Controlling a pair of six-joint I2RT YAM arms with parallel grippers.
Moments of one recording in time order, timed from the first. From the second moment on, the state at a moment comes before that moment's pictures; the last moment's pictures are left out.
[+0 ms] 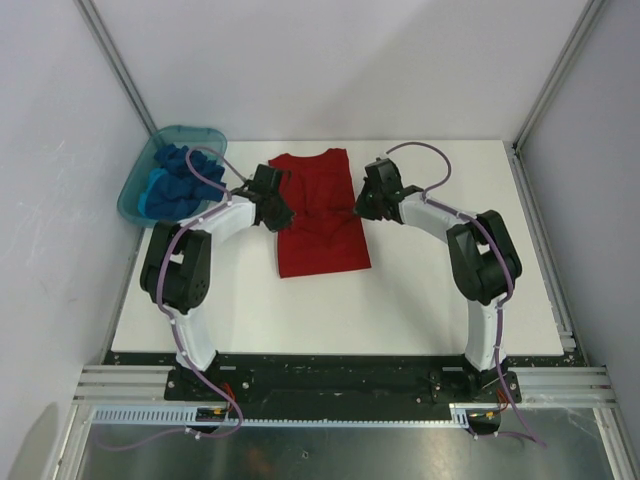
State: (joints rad) left arm -0.35 1.87 1.29 -0.39 -0.05 -0.85; right arm 0.48 2.00 1.44 -0.21 0.00 0.75
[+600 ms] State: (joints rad) left arm -0.28 1.95 1.35 -0.38 0.04 -0.80; right arm 0.43 2.06 1.47 -0.19 -0.05 0.73
